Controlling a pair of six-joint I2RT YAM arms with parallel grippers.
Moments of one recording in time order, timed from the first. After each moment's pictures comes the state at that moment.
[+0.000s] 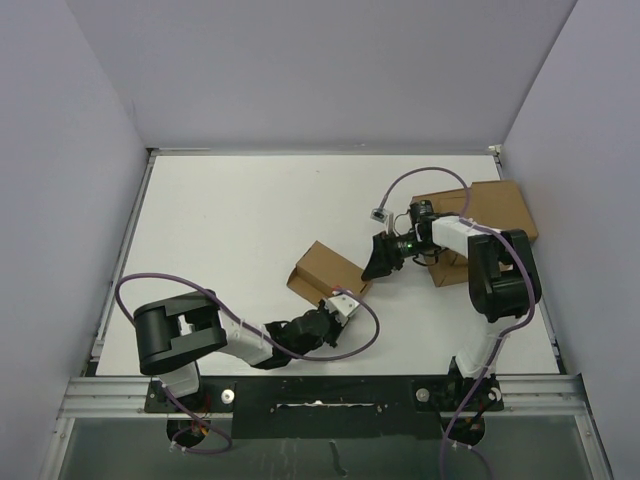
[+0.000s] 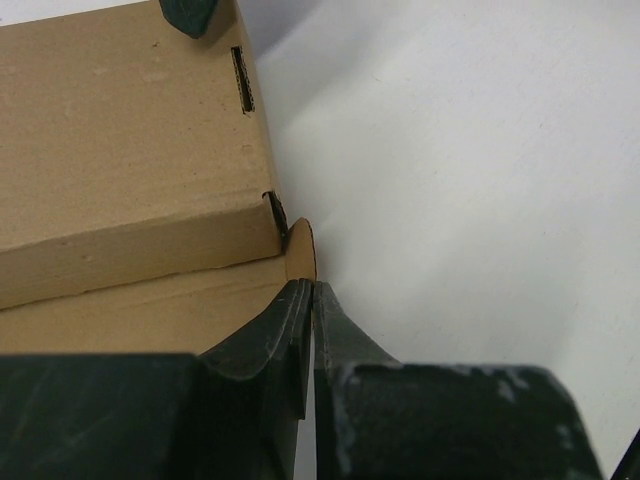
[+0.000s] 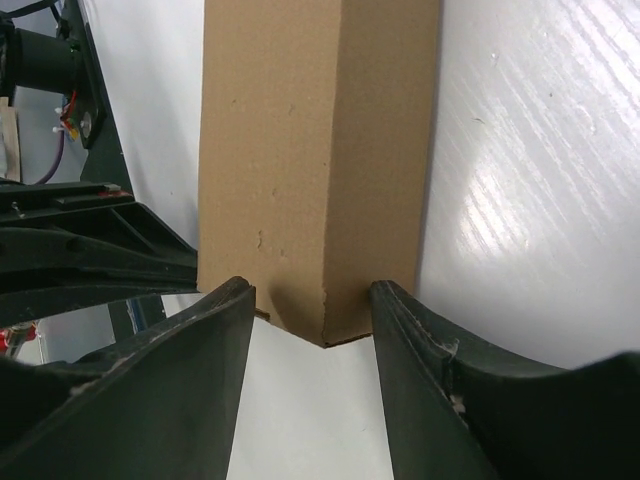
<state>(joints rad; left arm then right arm) -1.26 1.70 0.50 0.78 -0.37 -0.18 0.18 1.84 1.08 -0.58 -1.03 -0.38</state>
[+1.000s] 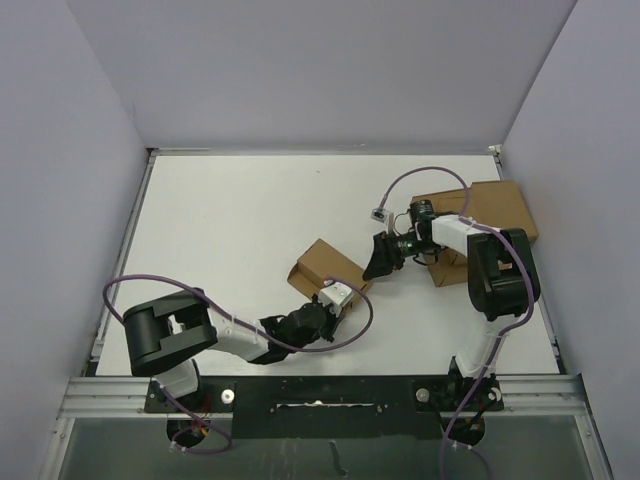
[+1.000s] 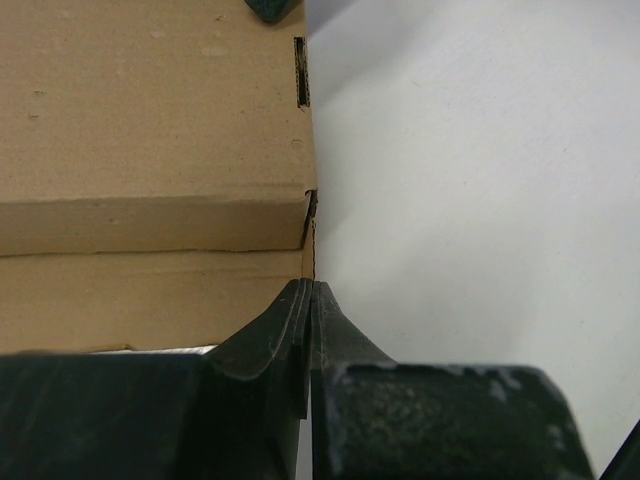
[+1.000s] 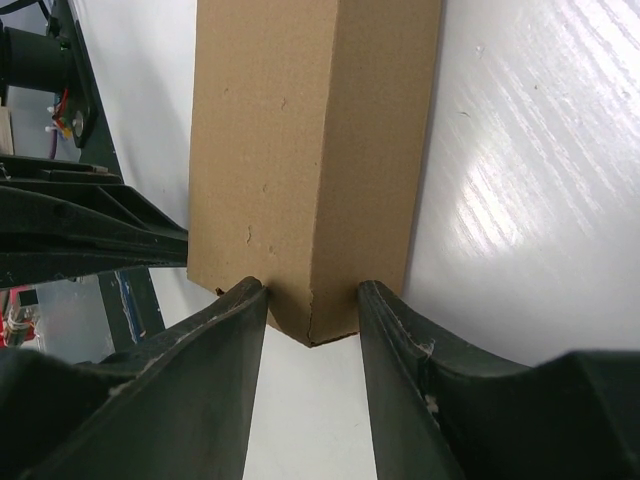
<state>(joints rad) -1.21 1.65 0.50 0.71 -0.35 -0.30 0.18 1.86 1.10 -0.60 -1.01 -0.39</state>
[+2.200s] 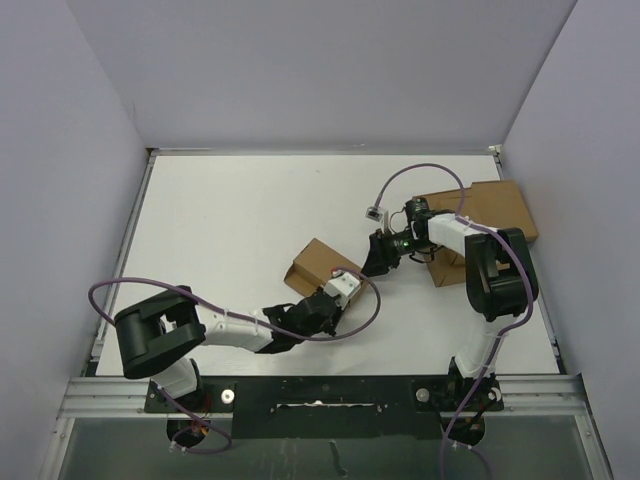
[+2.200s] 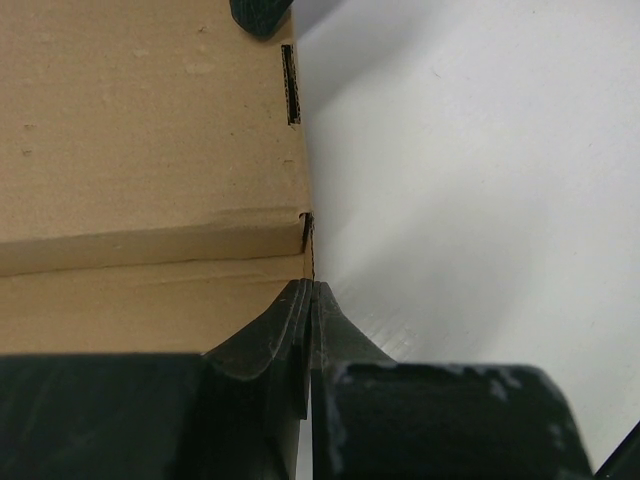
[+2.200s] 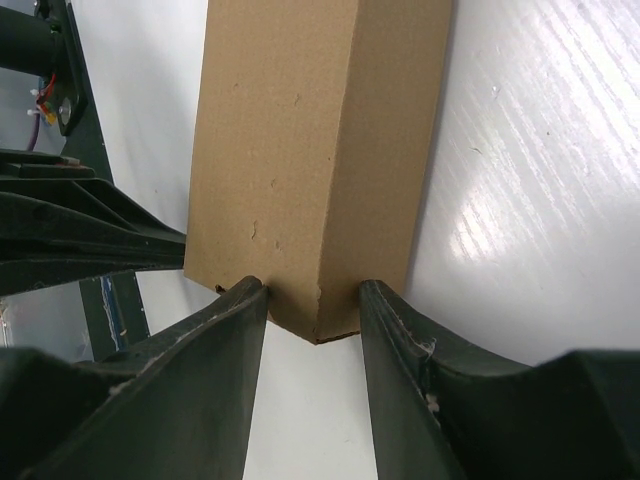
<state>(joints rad) -1.19 1.60 0.63 0.42 -0.33 -0.29 0.21 1.86 1.12 -0.59 -1.02 -0.43</state>
